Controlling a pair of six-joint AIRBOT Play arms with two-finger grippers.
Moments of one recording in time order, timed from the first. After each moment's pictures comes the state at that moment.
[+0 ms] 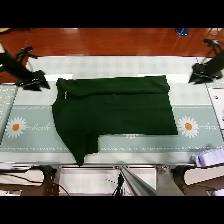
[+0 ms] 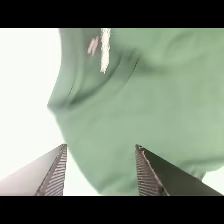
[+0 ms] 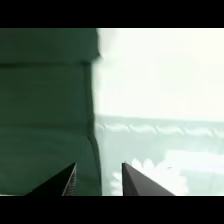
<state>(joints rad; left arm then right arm) 0.20 -1.54 1.53 1.28 -1.59 -1.43 -0.29 -1.67 1.80 -1.37 1.72 1.41</state>
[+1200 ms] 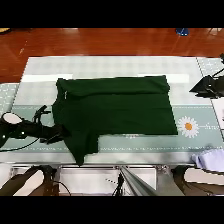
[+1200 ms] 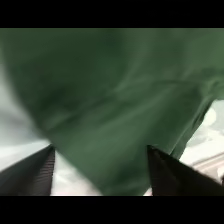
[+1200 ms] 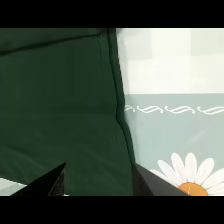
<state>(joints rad) 0.23 -1.04 0.42 0.96 -1.19 -1.31 -0.49 -1.46 1.39 -1.07 1.55 1.26</state>
